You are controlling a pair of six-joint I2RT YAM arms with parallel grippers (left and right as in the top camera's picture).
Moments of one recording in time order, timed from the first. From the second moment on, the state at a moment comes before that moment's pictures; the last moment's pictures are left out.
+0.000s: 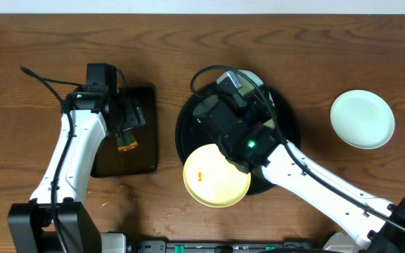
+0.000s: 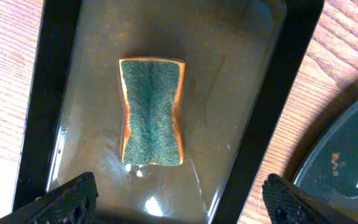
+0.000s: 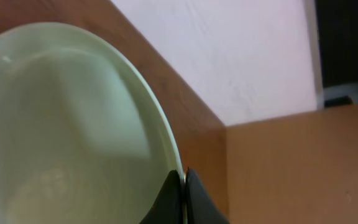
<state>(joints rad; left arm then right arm) 0.02 1.54 1.15 -0.91 -0.01 -0.36 0.84 1.57 1.23 -0.60 1.12 -0.20</state>
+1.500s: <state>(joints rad) 0.02 1.54 1.15 -0.91 -0.01 -0.36 -0.62 1.67 1.21 -0.74 -0.32 0.32</state>
